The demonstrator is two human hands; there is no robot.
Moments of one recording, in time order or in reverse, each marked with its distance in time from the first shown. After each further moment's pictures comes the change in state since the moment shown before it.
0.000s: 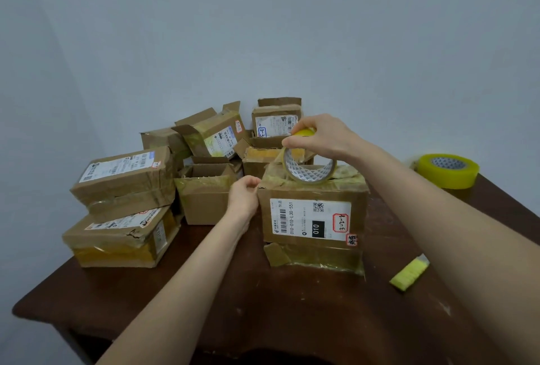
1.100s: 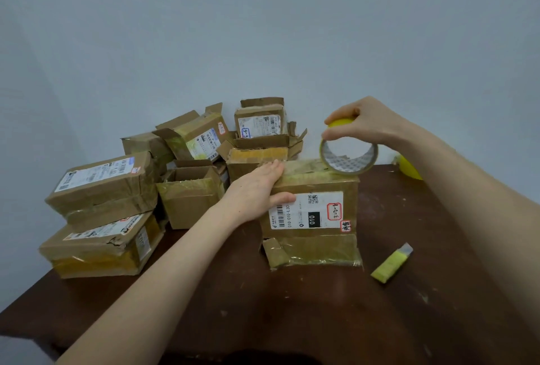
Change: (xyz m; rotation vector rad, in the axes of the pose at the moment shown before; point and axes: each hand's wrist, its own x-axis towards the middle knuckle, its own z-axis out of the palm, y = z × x) left_hand -0.023 0.044 0.015 1.057 -0.338 0.717; right_hand -0.035 0.047 -0.072 0.060 0.055 0.093
